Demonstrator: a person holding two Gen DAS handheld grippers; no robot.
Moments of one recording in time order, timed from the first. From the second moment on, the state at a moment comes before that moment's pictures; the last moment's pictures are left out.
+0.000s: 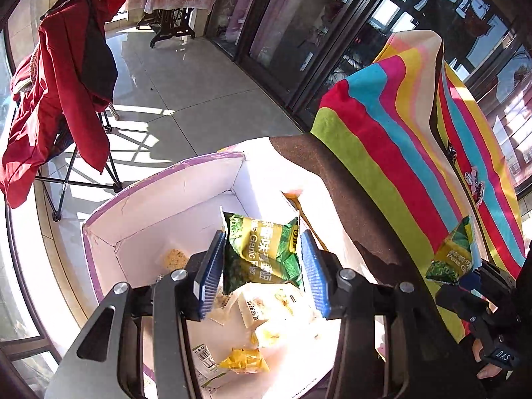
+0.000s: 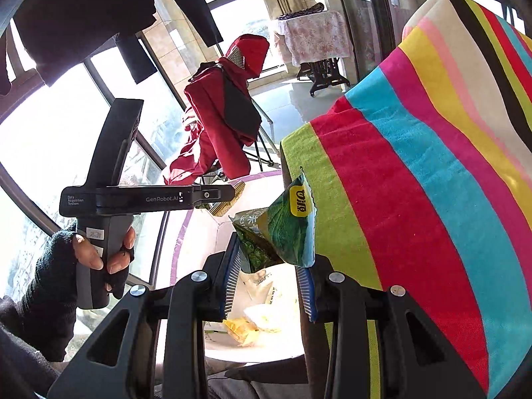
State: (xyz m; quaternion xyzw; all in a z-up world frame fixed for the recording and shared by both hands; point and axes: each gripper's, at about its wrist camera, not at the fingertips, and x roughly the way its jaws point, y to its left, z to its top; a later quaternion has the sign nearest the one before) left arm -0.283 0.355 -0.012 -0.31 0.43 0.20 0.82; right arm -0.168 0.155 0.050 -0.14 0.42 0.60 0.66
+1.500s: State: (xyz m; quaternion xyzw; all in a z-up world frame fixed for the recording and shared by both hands) left arm 0.076 0.118 0.010 -0.13 0.44 0.02 0.89; right arm 0.091 -0.143 0.045 0.03 0.40 0.18 0.90
